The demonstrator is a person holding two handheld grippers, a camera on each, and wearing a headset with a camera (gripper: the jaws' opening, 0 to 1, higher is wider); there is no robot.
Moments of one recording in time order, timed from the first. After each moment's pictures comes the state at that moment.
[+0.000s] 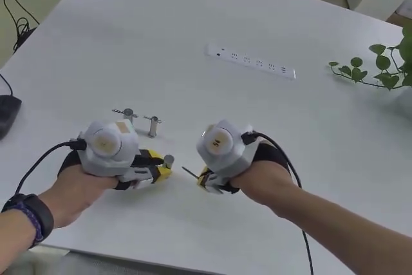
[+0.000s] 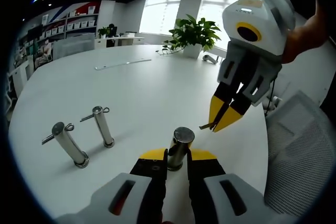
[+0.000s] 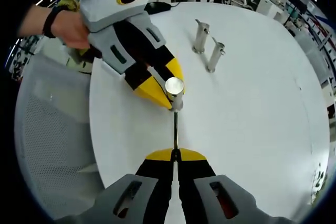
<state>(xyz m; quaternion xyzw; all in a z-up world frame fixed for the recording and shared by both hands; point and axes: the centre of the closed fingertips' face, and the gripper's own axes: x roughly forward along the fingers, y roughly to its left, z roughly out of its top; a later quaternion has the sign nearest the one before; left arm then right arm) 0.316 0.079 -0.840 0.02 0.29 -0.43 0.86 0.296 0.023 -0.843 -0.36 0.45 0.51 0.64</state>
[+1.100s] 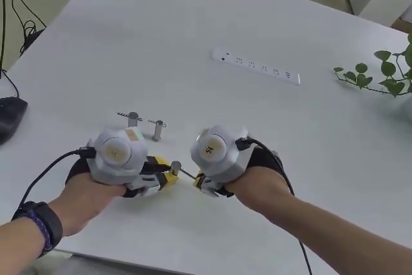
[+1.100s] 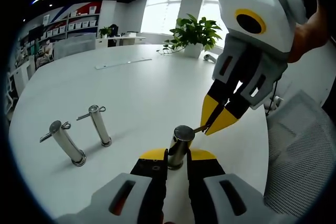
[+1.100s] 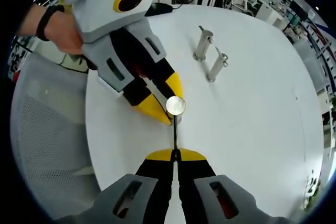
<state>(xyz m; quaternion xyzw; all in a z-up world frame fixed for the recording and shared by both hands) 0.312 0.071 -0.837 0.02 0.29 -0.42 0.86 0.301 0.036 -0.840 -0.38 0.43 0.50 0.65</state>
